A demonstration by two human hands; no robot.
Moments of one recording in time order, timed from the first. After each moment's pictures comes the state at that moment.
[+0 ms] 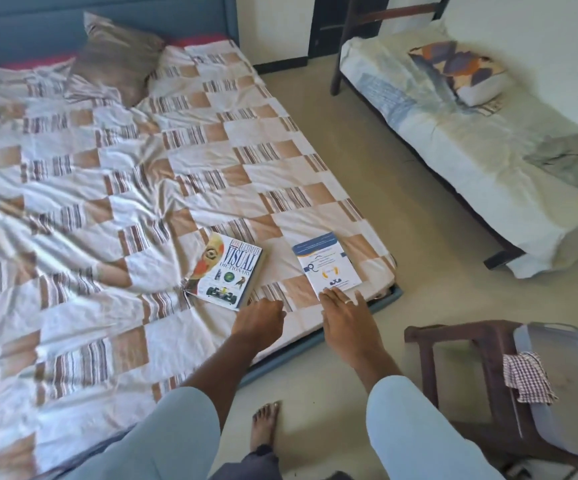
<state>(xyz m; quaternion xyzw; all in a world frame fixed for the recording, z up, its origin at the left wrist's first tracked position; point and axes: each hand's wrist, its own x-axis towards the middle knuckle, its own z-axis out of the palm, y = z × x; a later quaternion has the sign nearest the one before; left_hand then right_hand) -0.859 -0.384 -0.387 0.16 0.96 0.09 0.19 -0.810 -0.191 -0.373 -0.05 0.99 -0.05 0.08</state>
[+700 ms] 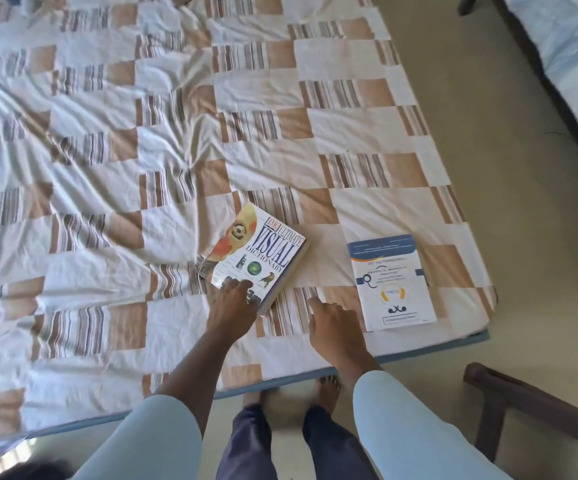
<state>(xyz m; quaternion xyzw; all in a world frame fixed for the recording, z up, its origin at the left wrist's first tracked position) -0.983 -0.457 -0.579 -0.16 0.93 0.24 0.23 -0.980 -0.237 -0.579 -0.15 0.96 -0.13 0.20</state>
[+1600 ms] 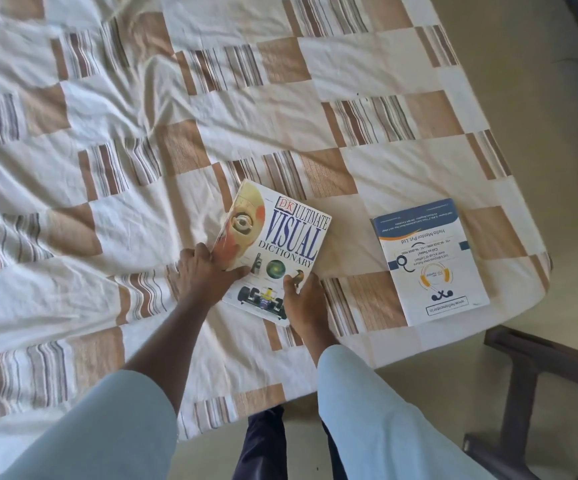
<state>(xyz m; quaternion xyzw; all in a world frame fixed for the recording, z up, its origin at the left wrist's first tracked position) -1.070 -0.541 -0.688 -0.26 0.91 0.20 0.24 -1.024 -0.358 -0.709 0.28 0.81 -0.46 0.23</state>
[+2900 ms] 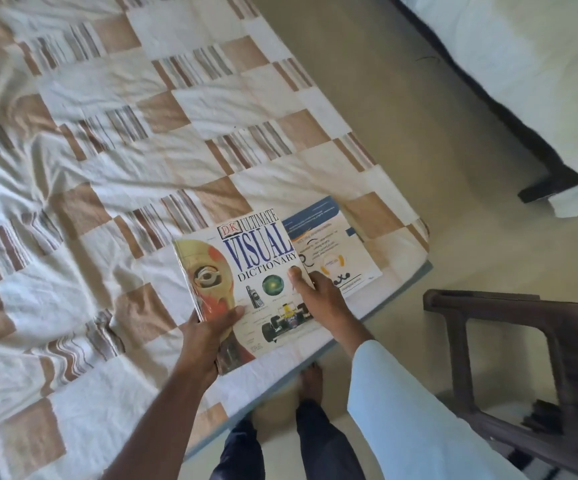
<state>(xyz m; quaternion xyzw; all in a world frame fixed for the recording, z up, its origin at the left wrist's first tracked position) -0.998 -0.381 -0.612 -0.30 0.53 0.74 0.29 -1.009 -0.149 -0.617 0.30 0.77 -0.50 0.27</state>
